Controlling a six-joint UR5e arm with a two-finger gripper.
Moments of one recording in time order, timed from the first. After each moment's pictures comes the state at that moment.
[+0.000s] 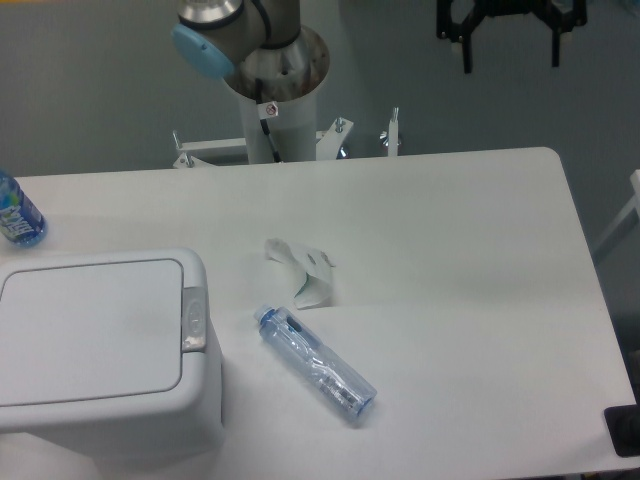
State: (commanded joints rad) arm 2.85 -1.46 -1.50 -1.33 1.44 1.12
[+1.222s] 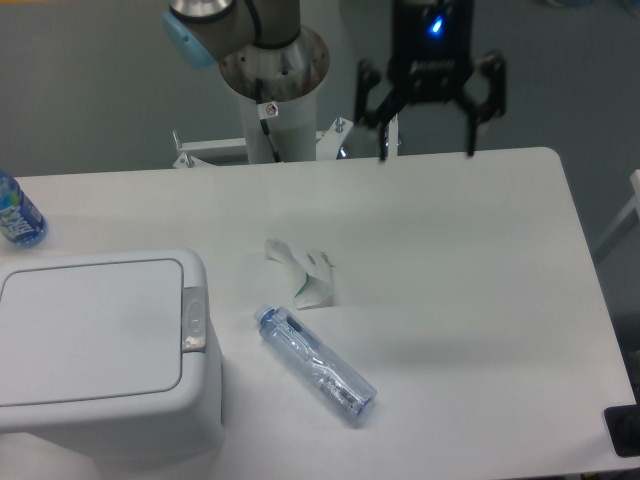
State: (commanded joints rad) arm 2.48 -1.65 -1.47 -1.05 1.35 0.24
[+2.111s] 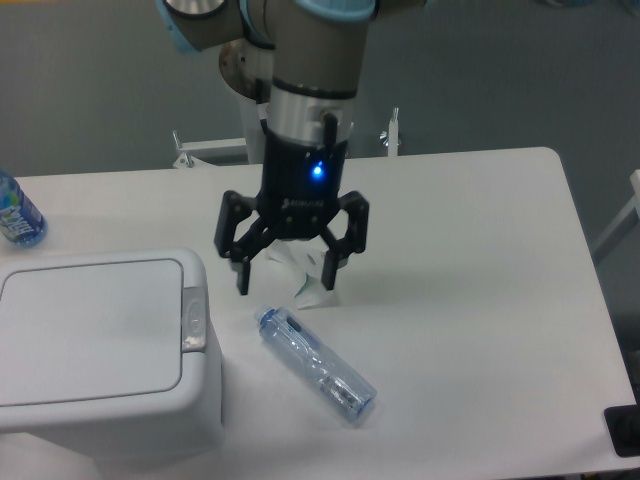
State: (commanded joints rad) arm 2.34 -1.78 -1.46 -0.97 1.20 -0.03
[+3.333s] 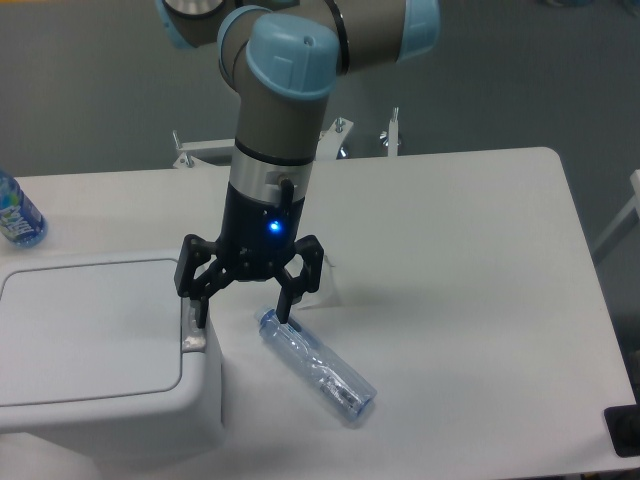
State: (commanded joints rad) arm 2.30 -1.83 -1.47 -0.97 1.20 -0.03
